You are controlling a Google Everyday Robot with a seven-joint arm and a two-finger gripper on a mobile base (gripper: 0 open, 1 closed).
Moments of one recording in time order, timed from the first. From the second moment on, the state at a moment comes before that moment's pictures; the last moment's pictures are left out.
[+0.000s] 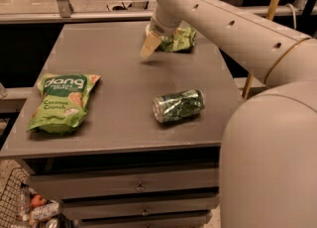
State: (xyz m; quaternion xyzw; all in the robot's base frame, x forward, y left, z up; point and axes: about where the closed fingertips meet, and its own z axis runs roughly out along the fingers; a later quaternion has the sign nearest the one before) arm 0.800 -0.010 0.870 -0.48 0.81 -0.07 0.34
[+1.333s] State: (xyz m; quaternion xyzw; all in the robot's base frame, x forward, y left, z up) arm 0.820 0.027 0.892 -0.51 0.77 -0.04 0.39
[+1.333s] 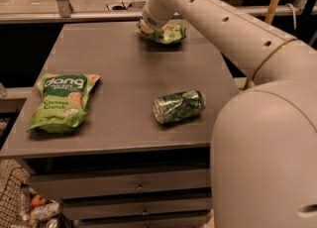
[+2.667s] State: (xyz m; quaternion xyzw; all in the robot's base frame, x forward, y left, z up) arm 0.775 0.108 0.927 -0.62 0.66 0.00 0.42
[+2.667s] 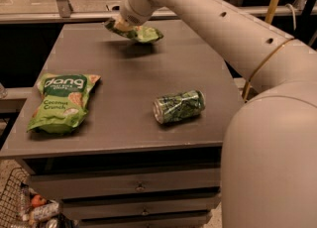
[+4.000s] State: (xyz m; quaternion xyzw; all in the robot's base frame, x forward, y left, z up) arm 0.641 0.233 0.953 -0.77 0.48 0.05 0.42
